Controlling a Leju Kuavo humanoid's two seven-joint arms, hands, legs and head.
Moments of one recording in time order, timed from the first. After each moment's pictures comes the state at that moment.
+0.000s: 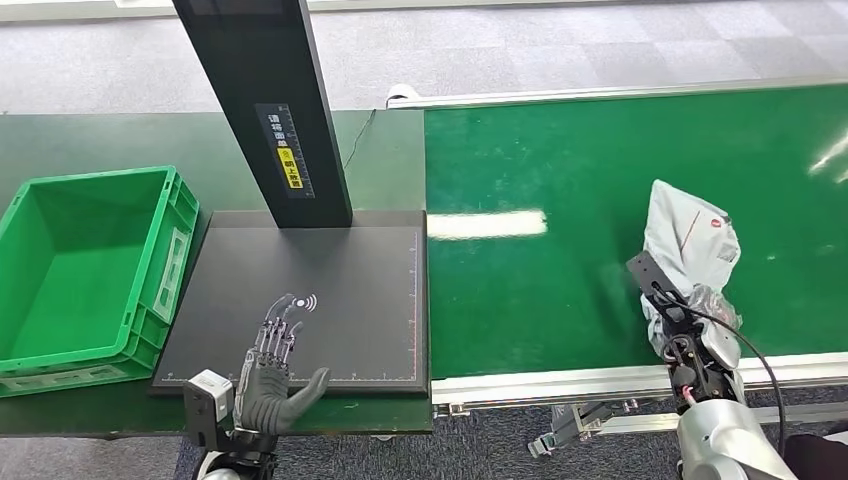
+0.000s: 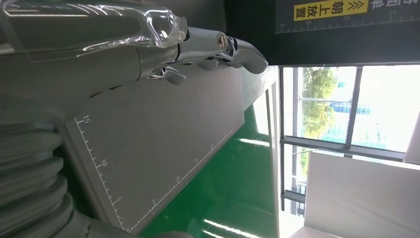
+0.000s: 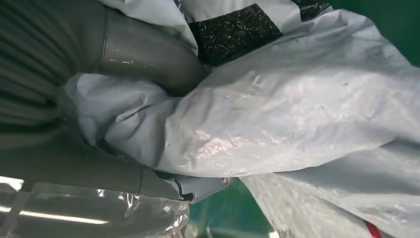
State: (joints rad) left arm 0.05 -0.28 -0.07 -1.22 -0.15 -0.22 -0.56; right arm -0.59 -0.22 -0.41 -0.28 1.12 -0.21 0.17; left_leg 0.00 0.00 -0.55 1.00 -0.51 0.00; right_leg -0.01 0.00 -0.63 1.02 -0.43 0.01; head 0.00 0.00
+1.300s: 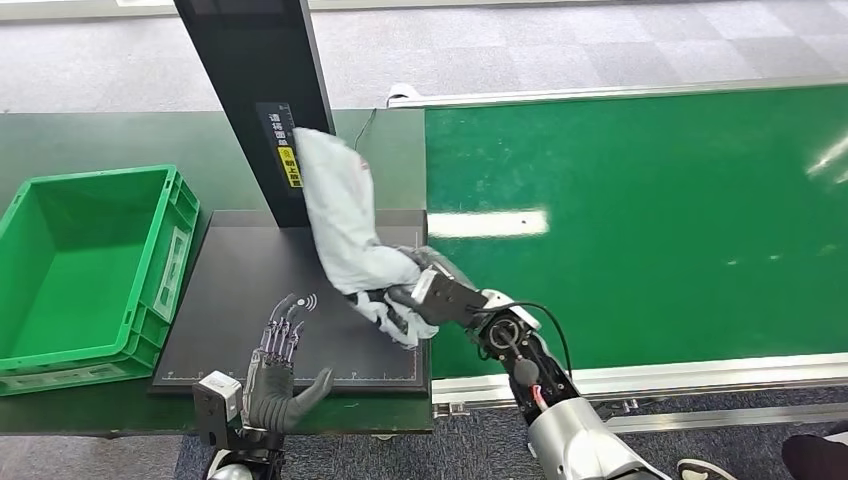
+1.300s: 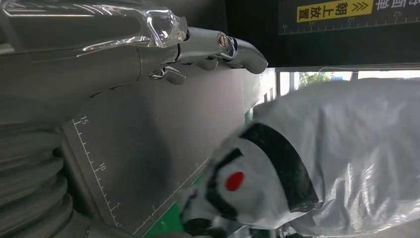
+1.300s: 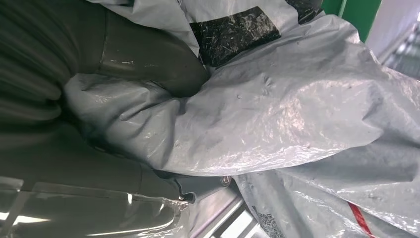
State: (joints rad) left arm 0.01 -0.27 -0.07 -1.13 -0.16 -0.18 -0.63; right arm -0.56 0.18 0.22 -0.54 0.58 0.37 -0.70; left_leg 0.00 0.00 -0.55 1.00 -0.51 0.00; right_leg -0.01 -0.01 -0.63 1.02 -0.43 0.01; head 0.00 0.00
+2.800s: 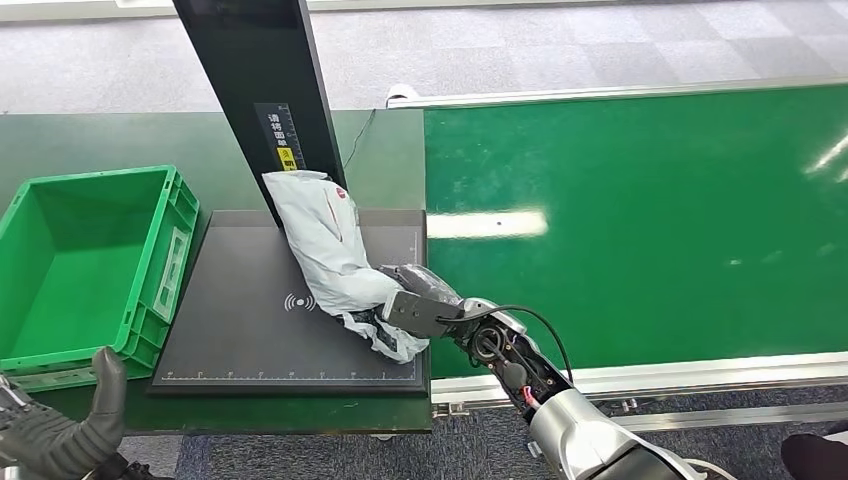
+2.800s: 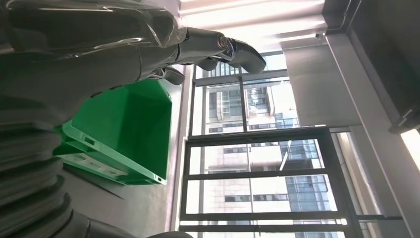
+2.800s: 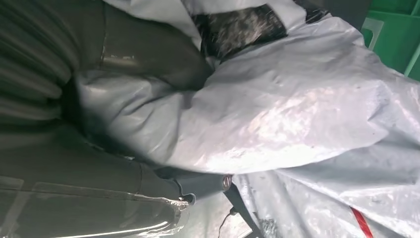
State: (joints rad) left arm 0.21 -0.24 -0.06 -1.76 -0.20 0.69 -0.70; right arm -0.62 0.13 0.46 -0.41 0.49 0.20 -0.59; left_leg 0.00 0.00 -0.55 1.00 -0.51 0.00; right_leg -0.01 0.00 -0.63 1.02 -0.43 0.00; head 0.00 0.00
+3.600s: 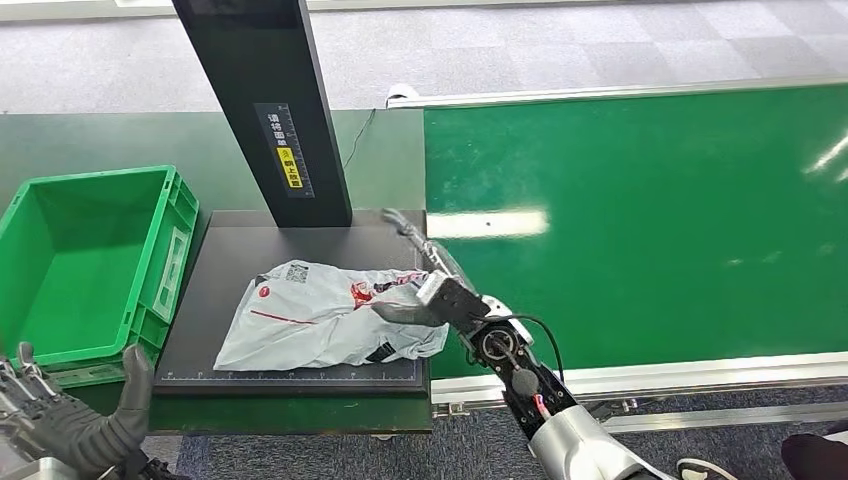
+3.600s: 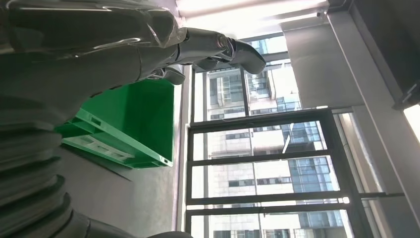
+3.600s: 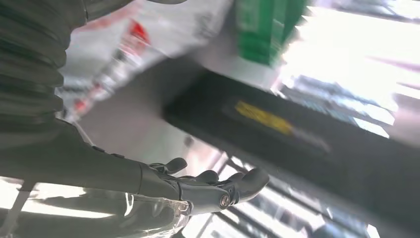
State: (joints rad) left arm 0.20 -0.22 -0.12 -1.72 -0.23 0.69 -0.70; right arm -0.52 0.13 0.38 -0.62 0.24 0.08 -0.70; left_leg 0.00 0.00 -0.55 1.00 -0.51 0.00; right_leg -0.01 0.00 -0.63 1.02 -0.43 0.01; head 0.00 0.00
